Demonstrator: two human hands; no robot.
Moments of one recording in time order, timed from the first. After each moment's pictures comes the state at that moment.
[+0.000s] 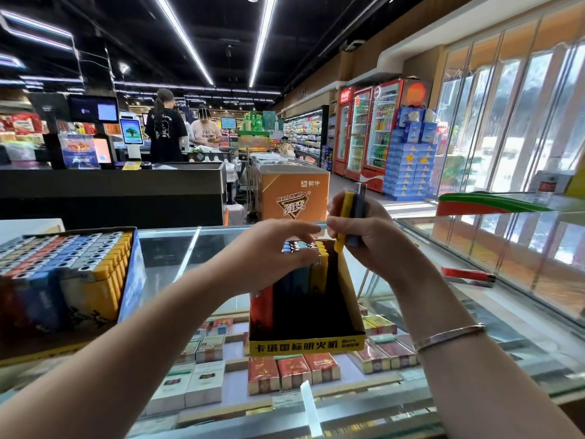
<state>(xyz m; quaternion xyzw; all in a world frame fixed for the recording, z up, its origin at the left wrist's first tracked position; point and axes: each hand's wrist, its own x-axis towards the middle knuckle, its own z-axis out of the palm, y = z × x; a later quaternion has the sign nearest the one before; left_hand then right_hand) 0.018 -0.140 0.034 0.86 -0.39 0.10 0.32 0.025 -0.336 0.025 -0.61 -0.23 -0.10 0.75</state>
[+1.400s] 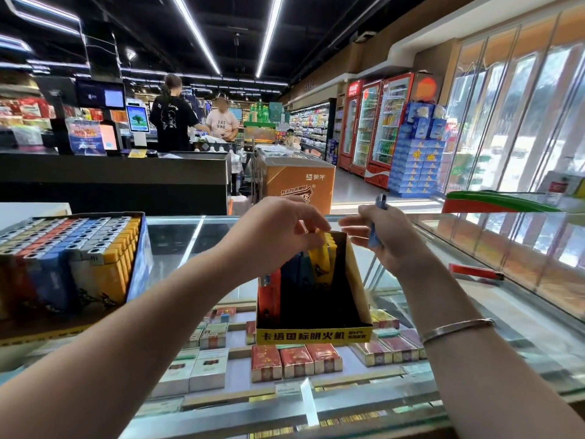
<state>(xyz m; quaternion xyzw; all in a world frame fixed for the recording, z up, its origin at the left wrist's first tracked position) 0.012 -0.141 0.041 0.83 -0.41 0.20 0.32 0.031 -0.341 0.021 -0.68 0.03 -0.15 0.72</state>
